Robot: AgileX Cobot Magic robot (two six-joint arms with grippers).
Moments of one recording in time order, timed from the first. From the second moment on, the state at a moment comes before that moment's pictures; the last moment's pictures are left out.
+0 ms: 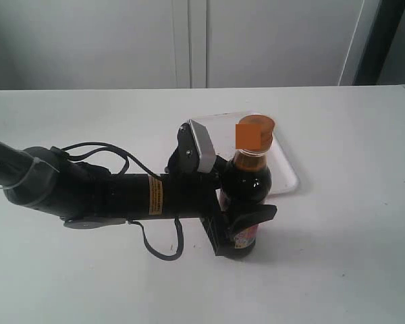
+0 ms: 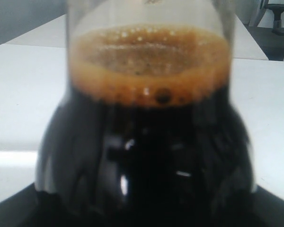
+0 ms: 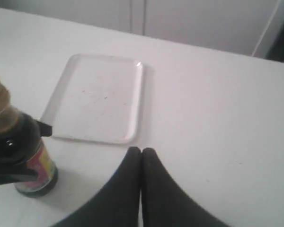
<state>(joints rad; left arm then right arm) -0.69 2.00 -0.95 0.92 -1.00 -0.44 -0.01 0.70 -0.72 0.40 0.67 -0.48</state>
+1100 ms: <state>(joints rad) -0.69 2.00 -0.95 0.92 -1.00 -0.44 0.31 1.10 -0.87 0.72 0.79 -0.77</state>
